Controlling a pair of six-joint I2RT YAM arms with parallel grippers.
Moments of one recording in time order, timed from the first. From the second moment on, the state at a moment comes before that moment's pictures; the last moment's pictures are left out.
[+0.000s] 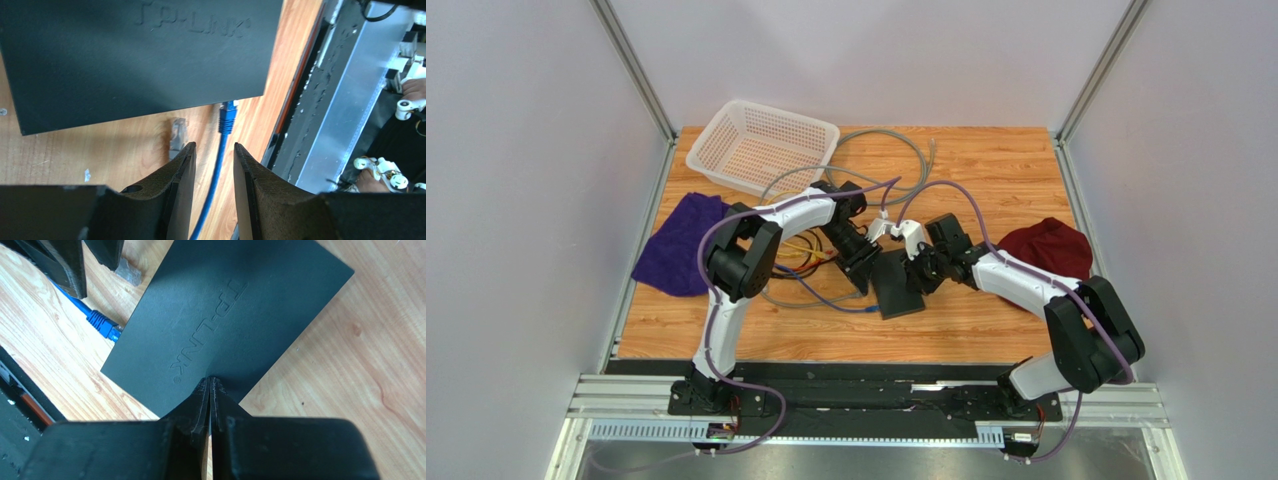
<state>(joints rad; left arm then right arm) -0.63 2.17 1.63 -1.03 0.83 0.40 0.52 1.45 0.77 -0.30 -0.35 -0.20</state>
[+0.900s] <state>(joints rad) -0.62 2.15 1.65 -0.97 0.38 0.35 0.52 1.45 0.77 -0.28 -0.35 -0.20</state>
